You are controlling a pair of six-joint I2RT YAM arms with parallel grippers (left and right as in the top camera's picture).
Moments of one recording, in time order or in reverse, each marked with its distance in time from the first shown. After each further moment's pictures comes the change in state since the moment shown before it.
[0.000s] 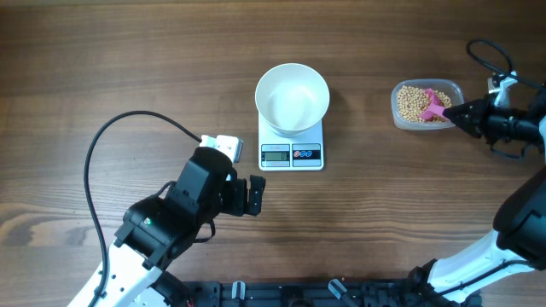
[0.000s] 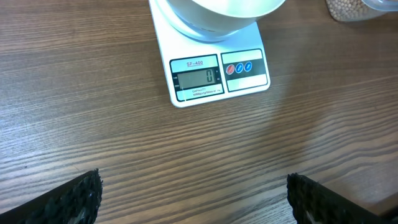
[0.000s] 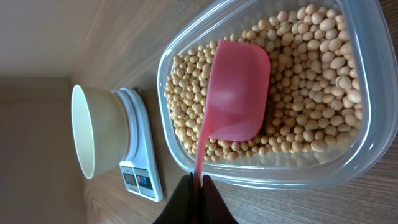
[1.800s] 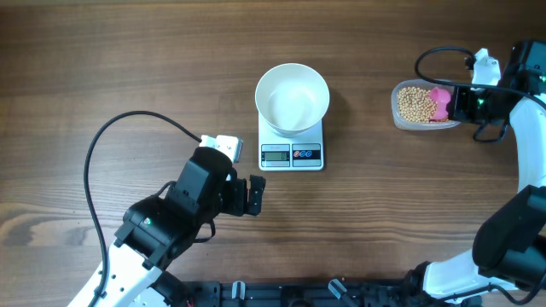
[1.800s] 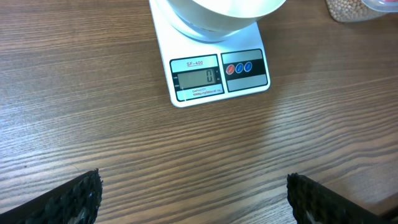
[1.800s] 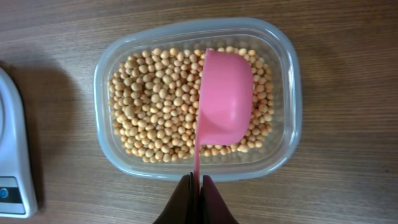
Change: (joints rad) left arm 0.000 0.000 0.000 0.000 0.000 -0.003; right arm 0.236 -0.187 0.017 0.063 0.609 -0.034
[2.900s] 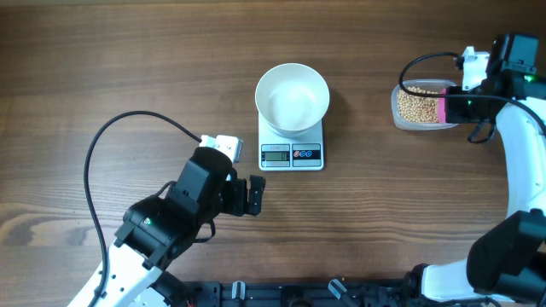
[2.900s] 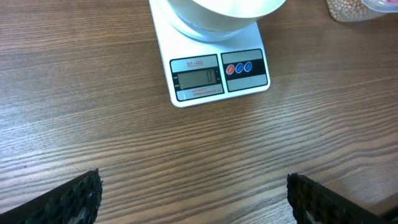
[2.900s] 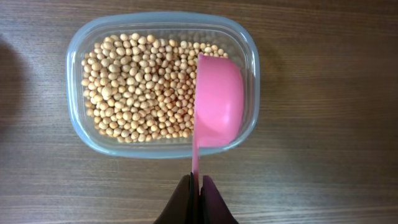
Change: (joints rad) left arm 0.000 0.000 0.000 0.000 0.000 0.000; right arm 0.109 -0.086 -0.001 -0.035 0.282 -0.032
